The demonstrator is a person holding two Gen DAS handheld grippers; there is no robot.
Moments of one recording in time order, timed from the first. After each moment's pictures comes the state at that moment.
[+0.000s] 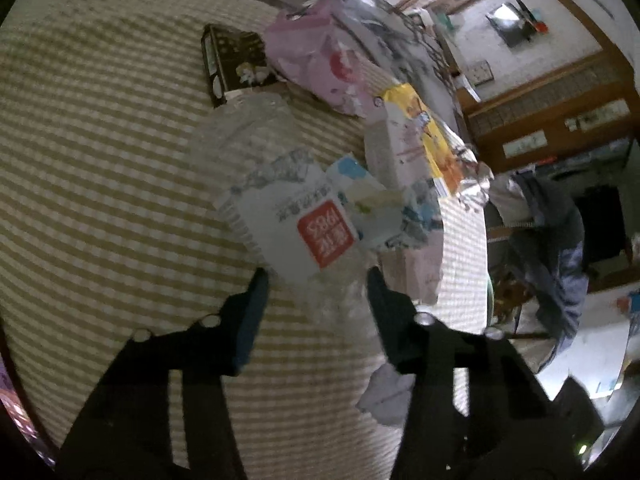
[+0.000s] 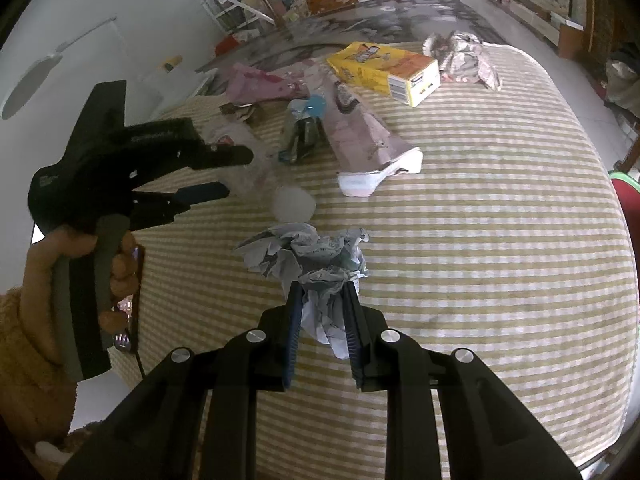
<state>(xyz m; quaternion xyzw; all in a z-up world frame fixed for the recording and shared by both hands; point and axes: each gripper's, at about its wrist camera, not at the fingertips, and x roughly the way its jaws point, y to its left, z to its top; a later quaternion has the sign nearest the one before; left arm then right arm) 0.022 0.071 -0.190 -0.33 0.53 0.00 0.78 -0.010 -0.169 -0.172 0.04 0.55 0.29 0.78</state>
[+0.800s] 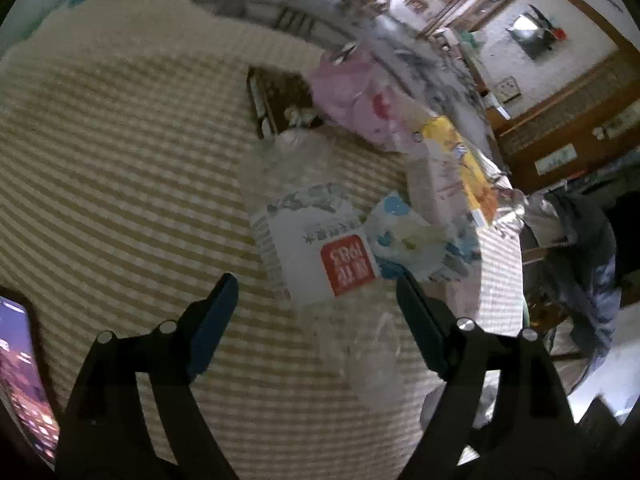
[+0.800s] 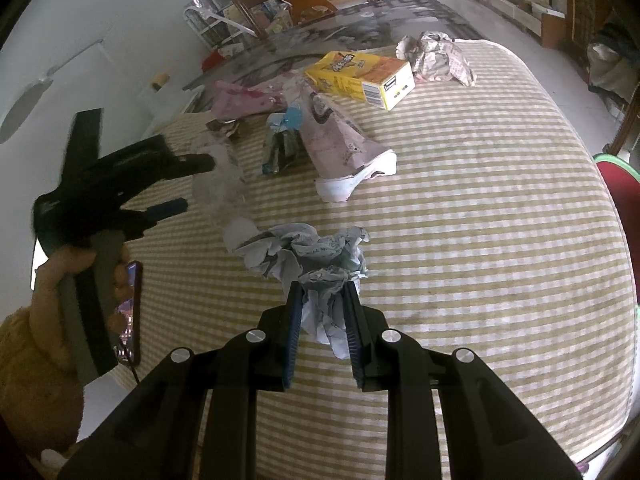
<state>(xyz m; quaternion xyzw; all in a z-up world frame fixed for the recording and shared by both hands) 0.033 0.086 -0.190 -0.31 0.51 0.08 0.80 -0.012 -0.187 -0.170 0.07 0.55 0.27 0.79</state>
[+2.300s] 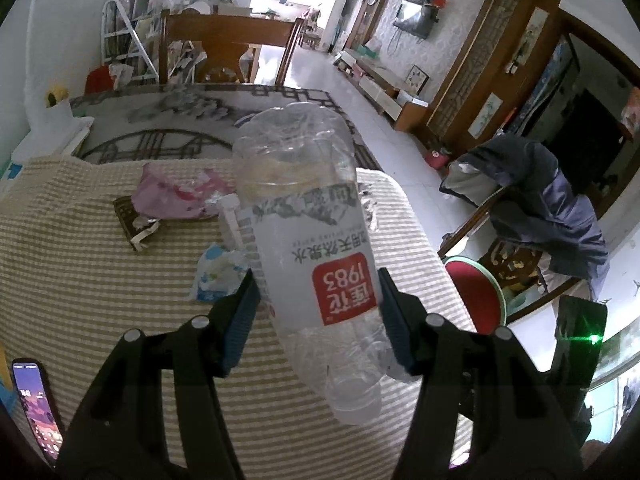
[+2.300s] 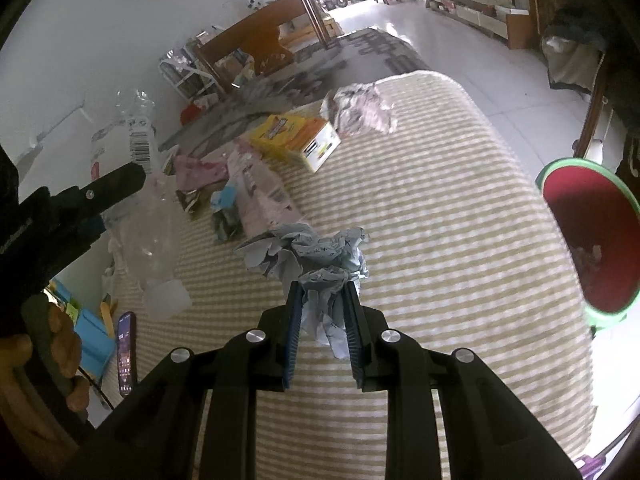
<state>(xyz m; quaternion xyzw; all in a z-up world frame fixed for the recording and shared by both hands) 0.022 -0.061 -0.075 -0.14 0.40 -0.03 0.91 0.023 -0.271 -0.149 0.12 0.50 0.24 0.82</state>
